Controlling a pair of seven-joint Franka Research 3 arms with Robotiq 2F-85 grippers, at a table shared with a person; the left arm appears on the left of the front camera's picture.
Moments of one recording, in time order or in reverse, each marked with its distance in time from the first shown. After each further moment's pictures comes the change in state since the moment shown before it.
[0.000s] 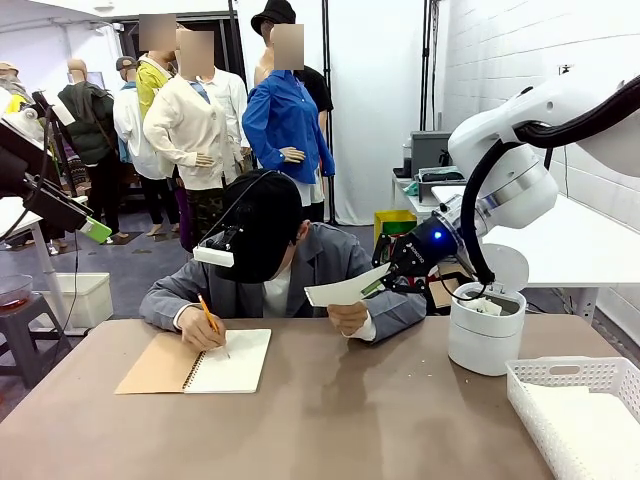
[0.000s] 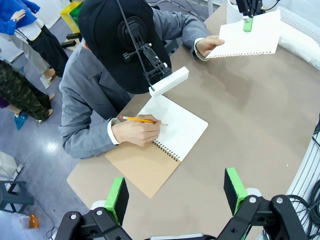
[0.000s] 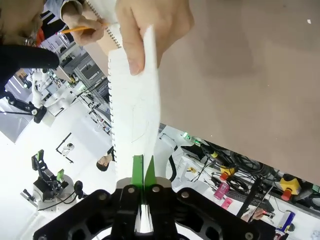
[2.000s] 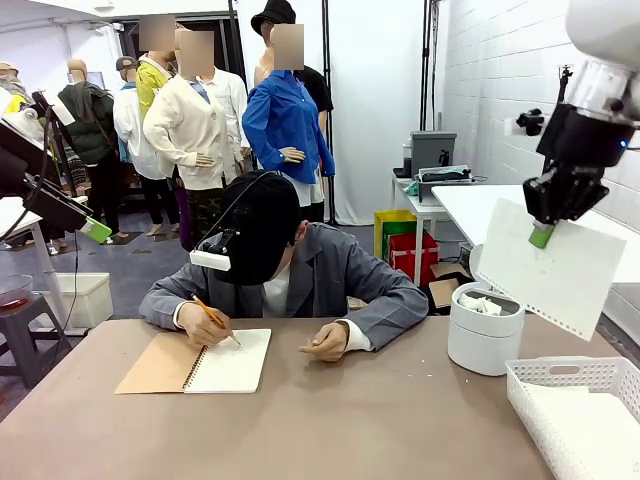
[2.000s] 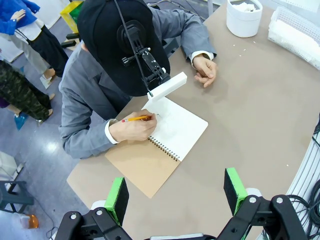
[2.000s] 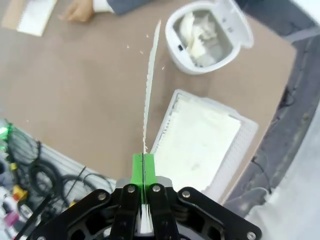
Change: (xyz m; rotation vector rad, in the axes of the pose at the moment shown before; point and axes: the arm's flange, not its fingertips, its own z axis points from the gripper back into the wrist) left arm 0.000 0.000 0.000 0.000 0.000 0.000; right arm -0.210 -0.035 0.177 -0.795 -0.468 0.827
